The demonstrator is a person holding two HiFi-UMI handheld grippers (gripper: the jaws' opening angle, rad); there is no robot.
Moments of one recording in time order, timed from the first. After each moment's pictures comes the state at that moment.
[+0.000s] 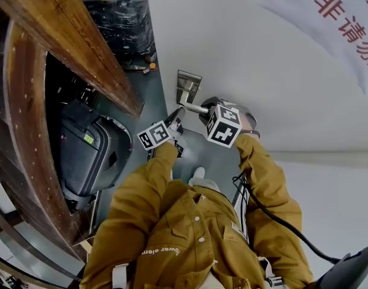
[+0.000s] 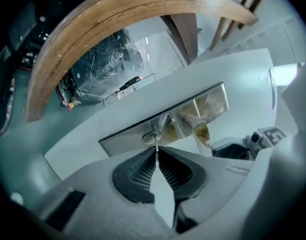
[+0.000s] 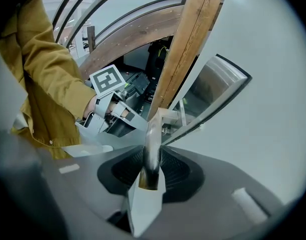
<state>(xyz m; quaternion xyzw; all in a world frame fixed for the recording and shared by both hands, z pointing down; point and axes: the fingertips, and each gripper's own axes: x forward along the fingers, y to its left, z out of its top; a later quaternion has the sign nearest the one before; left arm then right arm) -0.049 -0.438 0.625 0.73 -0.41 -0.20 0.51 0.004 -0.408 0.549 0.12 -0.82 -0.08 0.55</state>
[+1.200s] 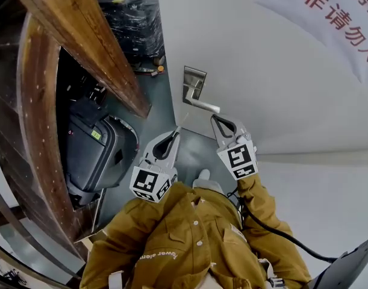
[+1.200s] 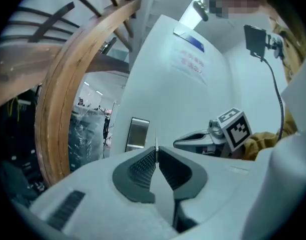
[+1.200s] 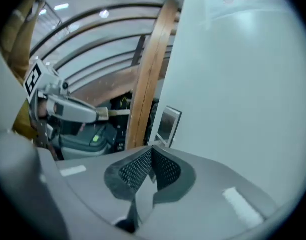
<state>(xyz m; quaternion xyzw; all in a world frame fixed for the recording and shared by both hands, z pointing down) -0.071 -0.290 0.457 0.87 -0.48 0.00 0.13 0.020 -0.355 0.468 0.36 -0.90 -0.04 0.24</state>
